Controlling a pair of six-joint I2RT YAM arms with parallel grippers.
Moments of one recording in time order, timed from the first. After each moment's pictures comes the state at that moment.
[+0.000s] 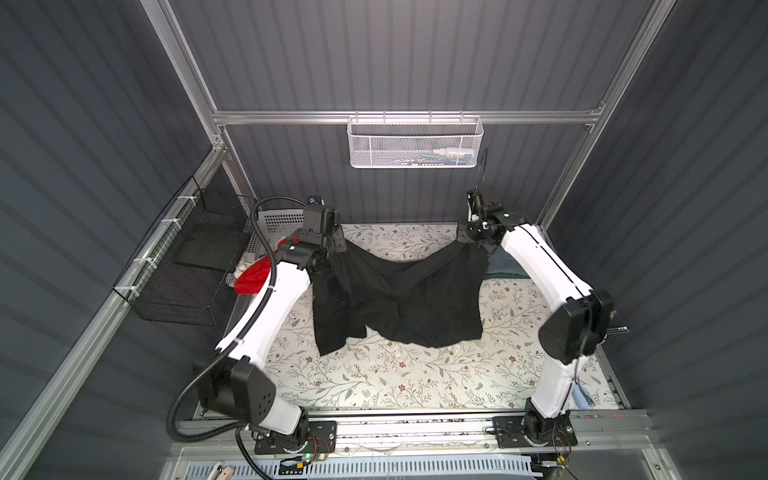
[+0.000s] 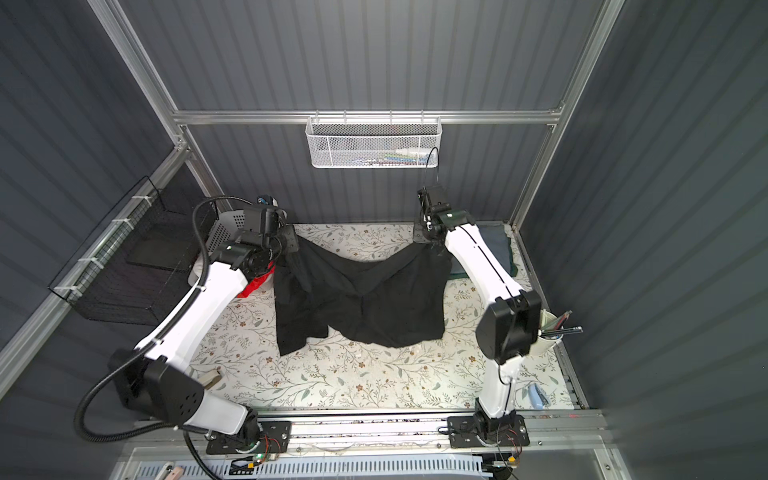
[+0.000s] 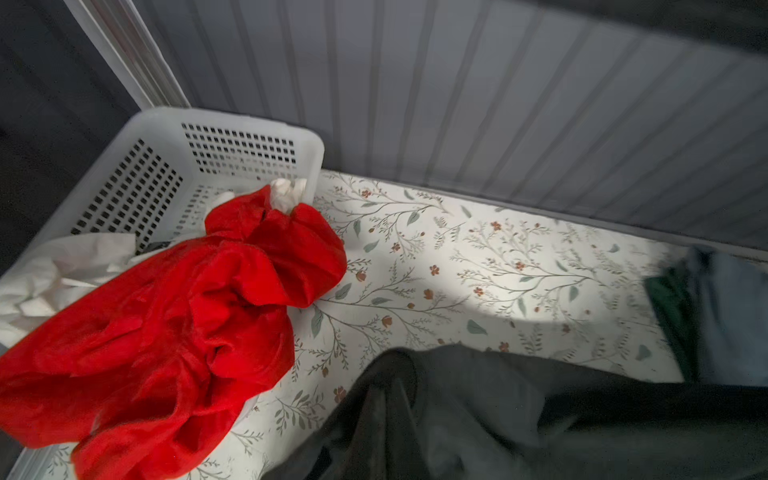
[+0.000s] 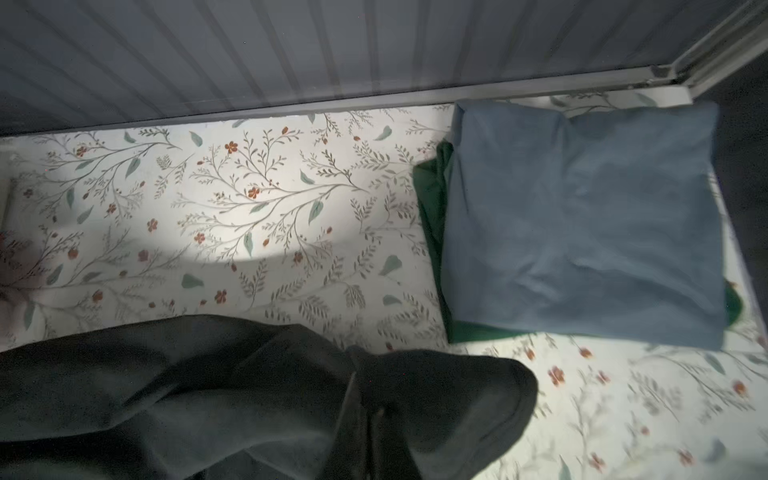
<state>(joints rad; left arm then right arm) -0.30 1.59 1.53 -0.60 -0.27 -0.33 0.33 2.02 2.04 -0.91 0.16 0.32</state>
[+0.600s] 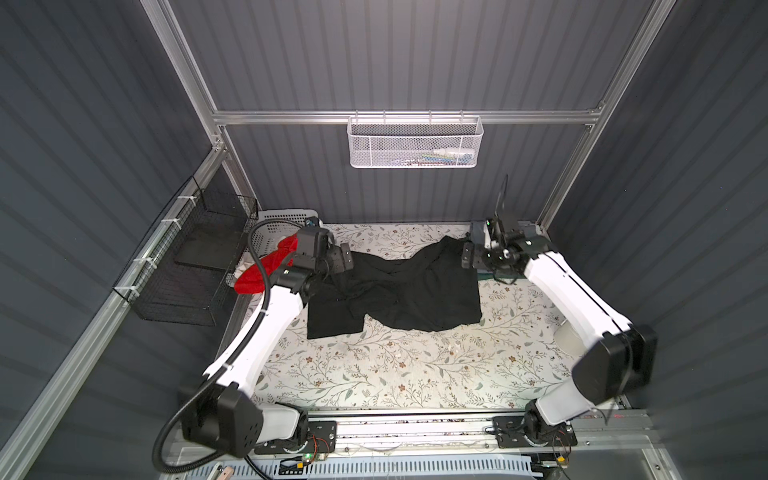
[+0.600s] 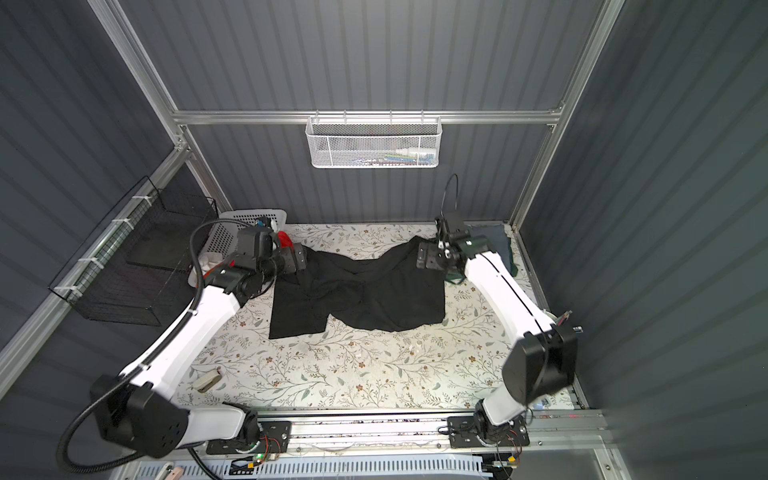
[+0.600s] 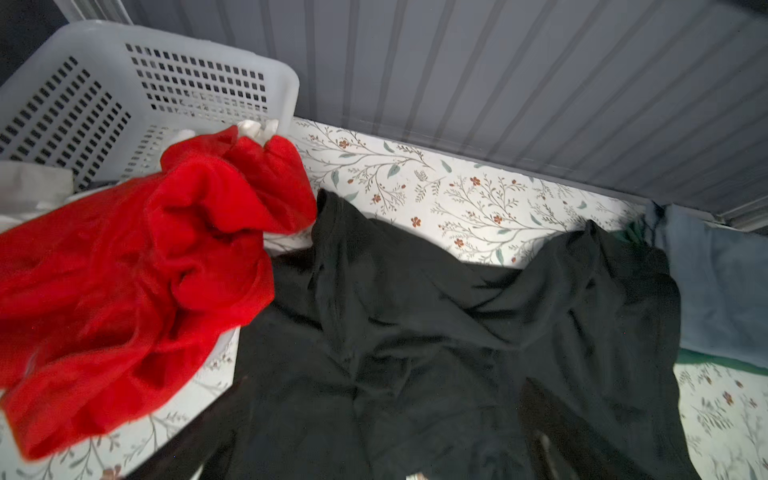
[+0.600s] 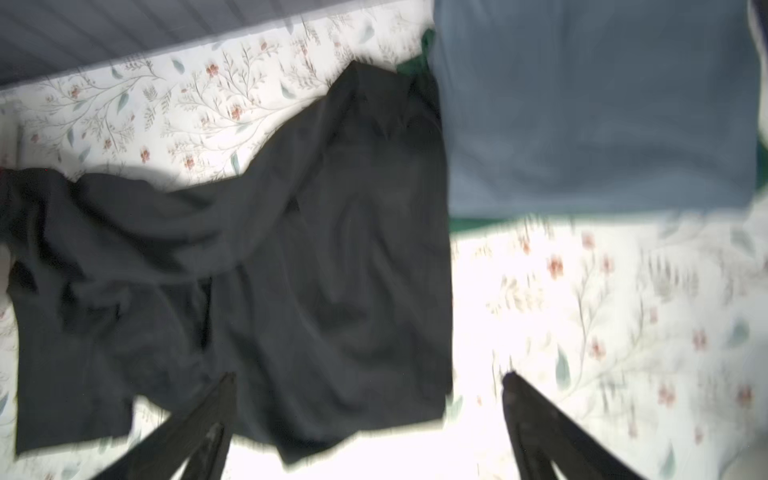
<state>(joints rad) -0.33 1.26 1.16 -0.53 -0.17 -0.38 0.31 1.45 1.32 -0.81 0.06 0.44</state>
